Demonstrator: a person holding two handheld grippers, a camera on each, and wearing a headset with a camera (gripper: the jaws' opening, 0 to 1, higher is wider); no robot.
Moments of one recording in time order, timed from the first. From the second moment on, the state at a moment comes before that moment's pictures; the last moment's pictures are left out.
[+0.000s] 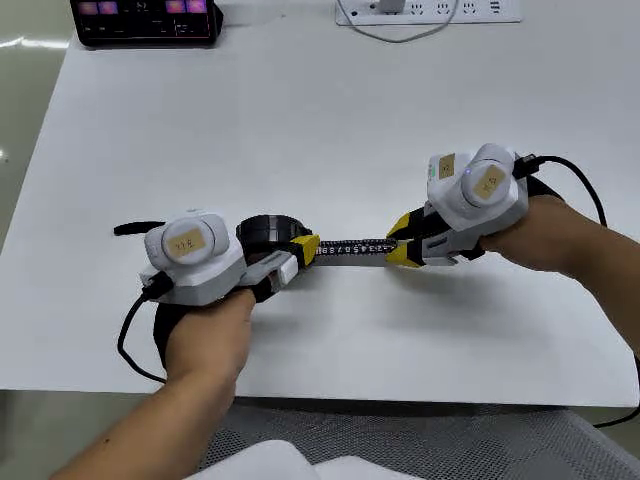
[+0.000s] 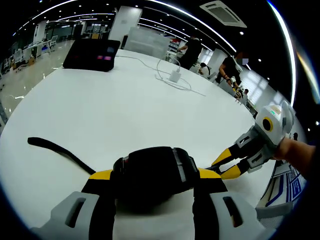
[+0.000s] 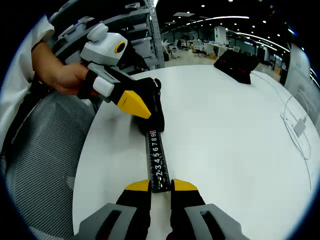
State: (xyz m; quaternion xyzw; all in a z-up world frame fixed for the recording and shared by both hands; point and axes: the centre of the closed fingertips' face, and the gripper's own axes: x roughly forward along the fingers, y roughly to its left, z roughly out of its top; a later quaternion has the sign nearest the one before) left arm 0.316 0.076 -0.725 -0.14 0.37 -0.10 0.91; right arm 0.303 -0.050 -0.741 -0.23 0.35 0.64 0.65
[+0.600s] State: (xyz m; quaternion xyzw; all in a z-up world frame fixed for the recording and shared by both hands) left arm 0.315 0.076 -0.725 -0.15 0.37 -0.11 0.91; right arm 0.302 -0.035 -0.745 -0.23 0.35 0.65 0.64
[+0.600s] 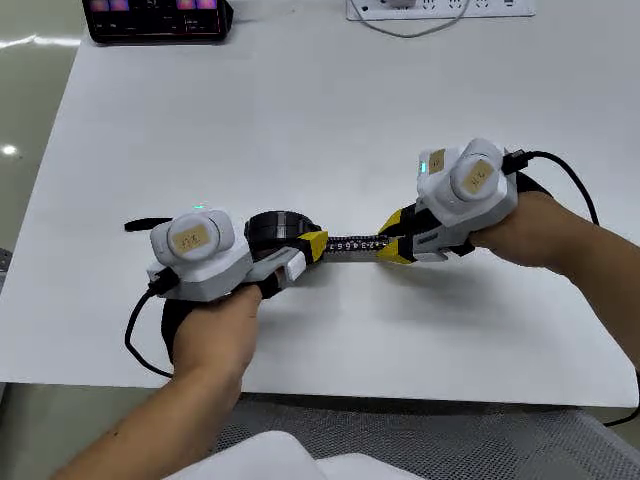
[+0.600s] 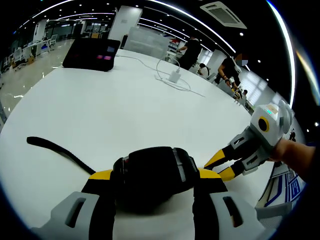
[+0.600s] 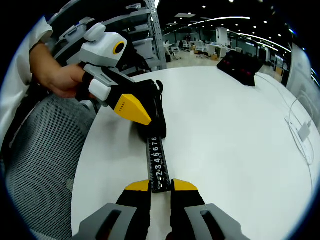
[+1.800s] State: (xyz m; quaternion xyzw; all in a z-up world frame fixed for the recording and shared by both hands) left arm 0.317 0.077 -0.720 -0.08 0.34 -0.08 0.93; right arm 0.296 -0.034 -0.744 -0.22 0.35 0.64 0.65
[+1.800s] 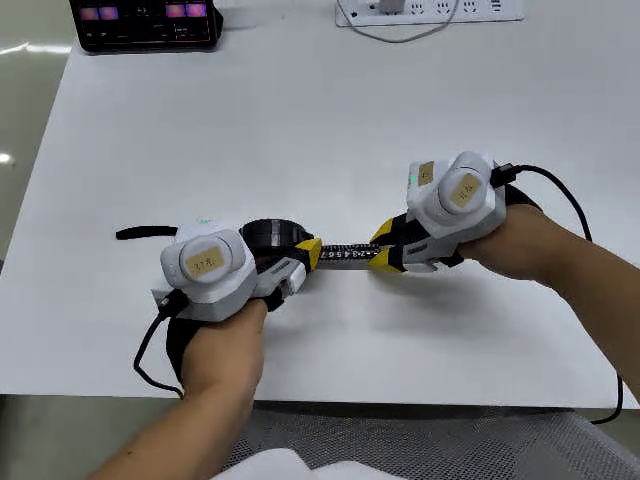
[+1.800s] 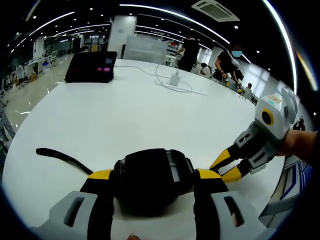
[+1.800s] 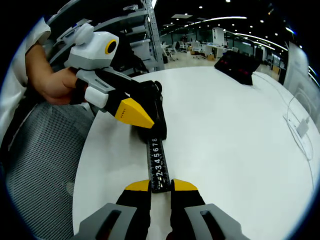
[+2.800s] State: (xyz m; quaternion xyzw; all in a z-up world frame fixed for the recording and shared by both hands) left arm 0.317 0.079 -0.720 -0.07 0.35 -0.07 0.93; right arm 0.298 -0.027 -0.745 -0.21 0.35 0.64 0.65
